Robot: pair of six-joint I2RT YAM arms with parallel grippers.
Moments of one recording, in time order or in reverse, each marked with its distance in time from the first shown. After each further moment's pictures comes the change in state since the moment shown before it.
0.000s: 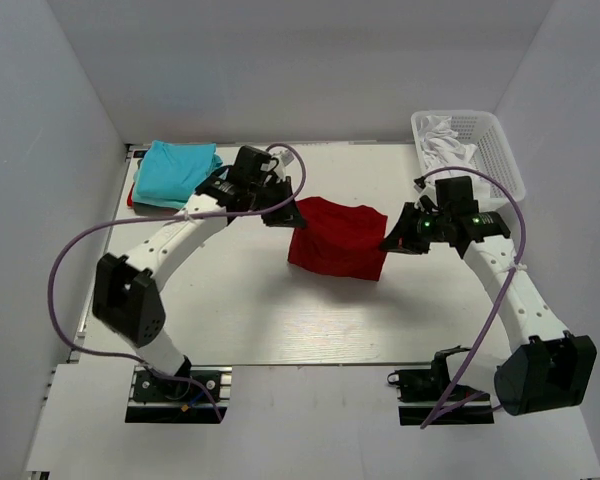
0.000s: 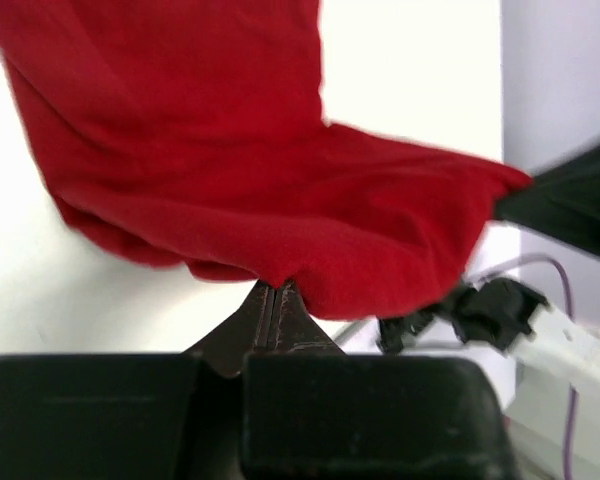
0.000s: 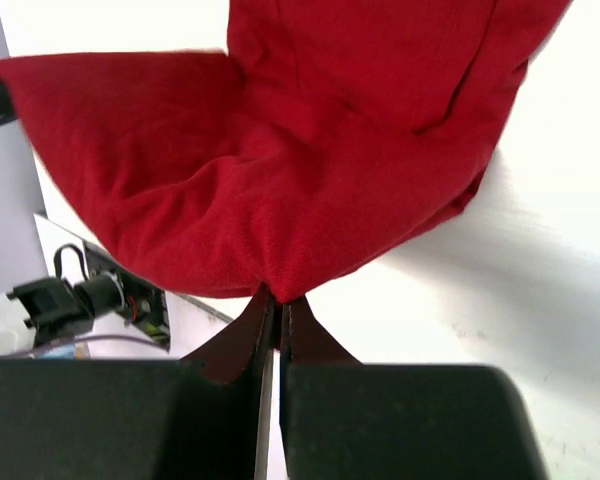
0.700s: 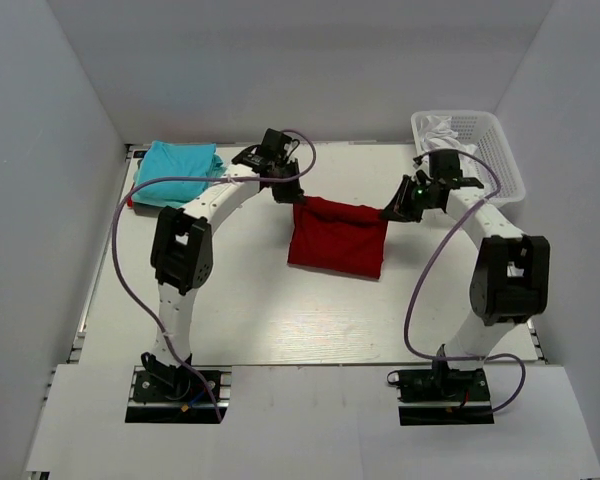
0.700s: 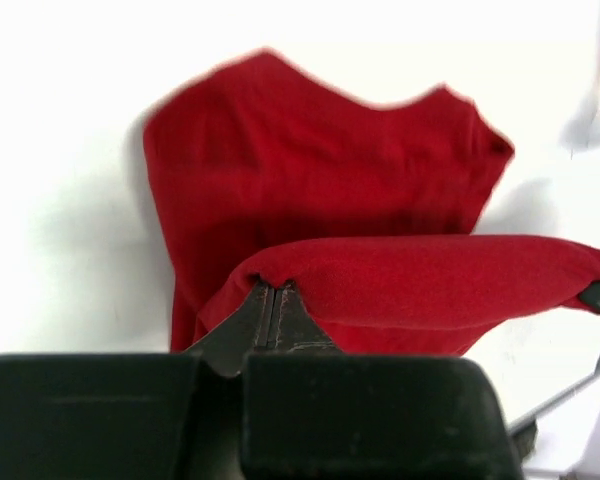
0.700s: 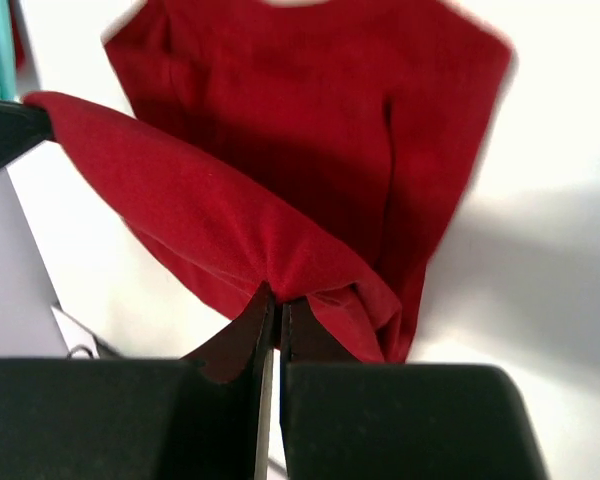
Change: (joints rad) left arm 0.056 0.529 0.449 -0.057 -0.235 -0.018; right arm -0.124 0.506 0.187 0.254 -0.034 0.014
